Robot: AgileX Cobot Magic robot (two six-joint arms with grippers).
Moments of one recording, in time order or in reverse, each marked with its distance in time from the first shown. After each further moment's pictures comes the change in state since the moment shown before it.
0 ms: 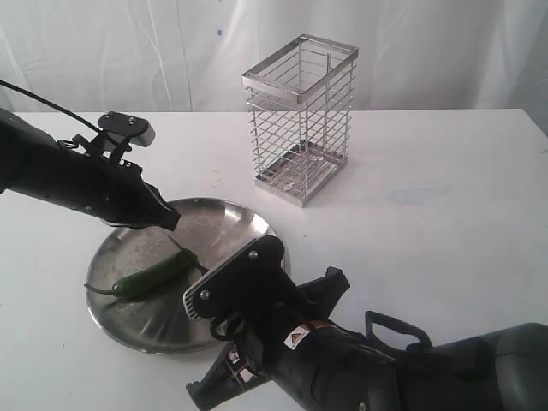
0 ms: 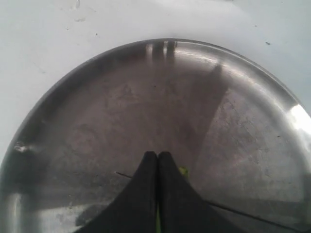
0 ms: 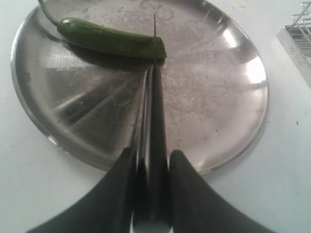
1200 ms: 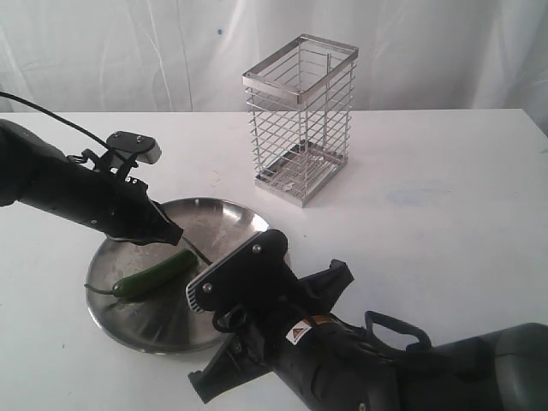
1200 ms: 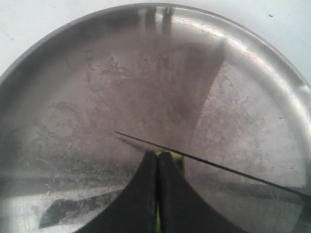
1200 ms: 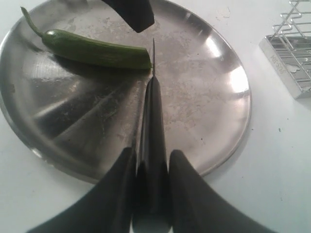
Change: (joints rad) left arm 0.000 0.058 0.000 -0.004 0.035 0.000; right arm 0.000 0.000 0.000 -0.002 -0.050 0.002
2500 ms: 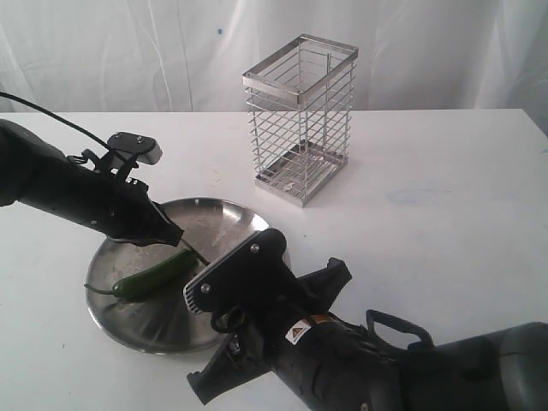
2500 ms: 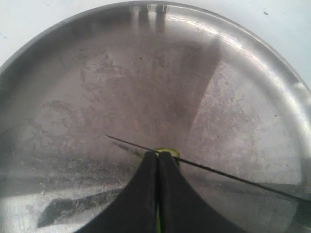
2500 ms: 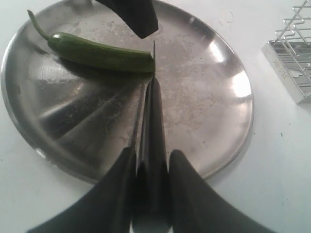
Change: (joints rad) left arm 0.000 0.000 0.000 0.000 0.010 0.000; right arm 0.000 -0.008 0.000 -0.016 0.007 0.000
